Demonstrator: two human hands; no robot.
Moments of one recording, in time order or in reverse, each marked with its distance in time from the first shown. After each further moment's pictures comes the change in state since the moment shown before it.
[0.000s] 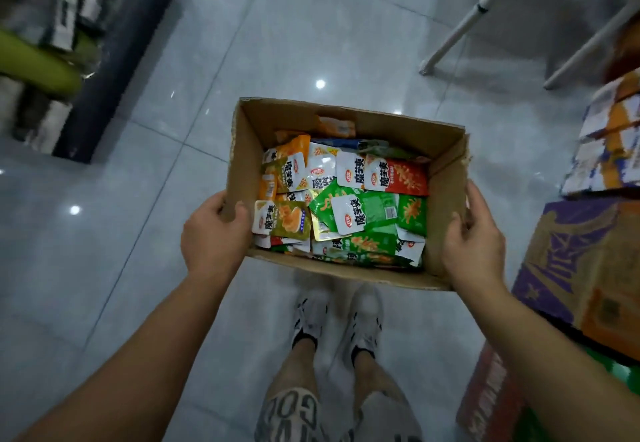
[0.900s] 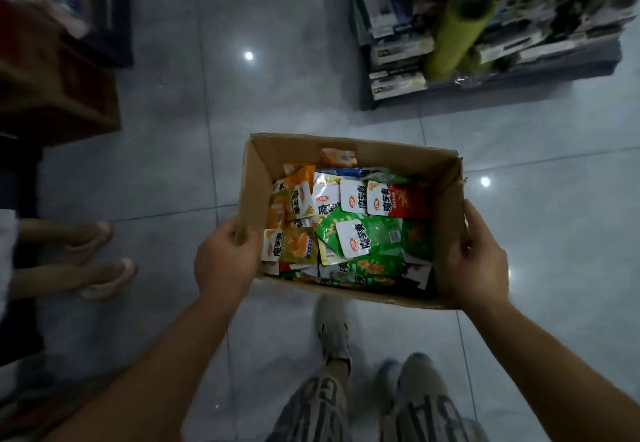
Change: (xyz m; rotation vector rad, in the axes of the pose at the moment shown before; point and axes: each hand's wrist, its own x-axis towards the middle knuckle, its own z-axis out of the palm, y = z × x) left_hand 0.025 -0.371 -0.257 -0.322 0.462 -0.868; right_hand -0.181 -0.349 0.376 -0.427 -0.653 -0.787
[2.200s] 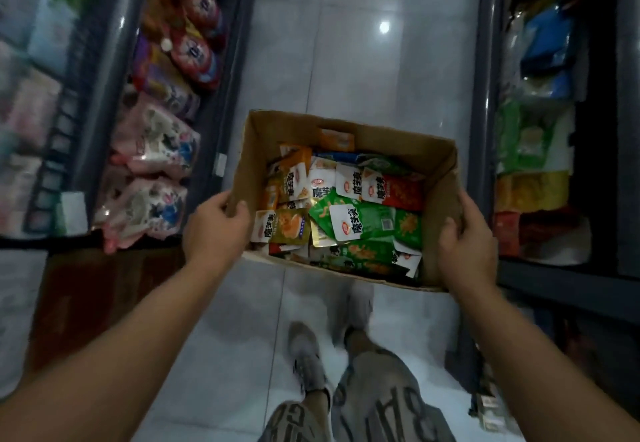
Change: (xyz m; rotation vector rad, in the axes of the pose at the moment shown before) left_hand 0.808 0.267 -0.259 -0.147 0.007 -0.148; right_hand 0.559 -0.721 0.253 0.025 -0.094 -0.120
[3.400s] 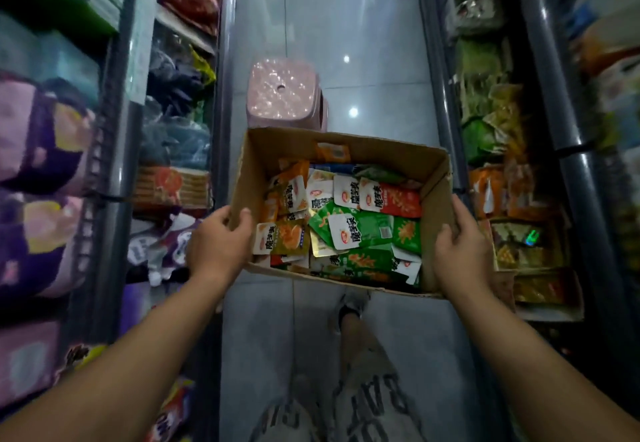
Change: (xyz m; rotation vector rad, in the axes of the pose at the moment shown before) left_hand 0.733 0.736 -0.047 0.009 -0.061 0.124; right_hand 0.822 -0.557 -0.017 0.039 0.142 0.065
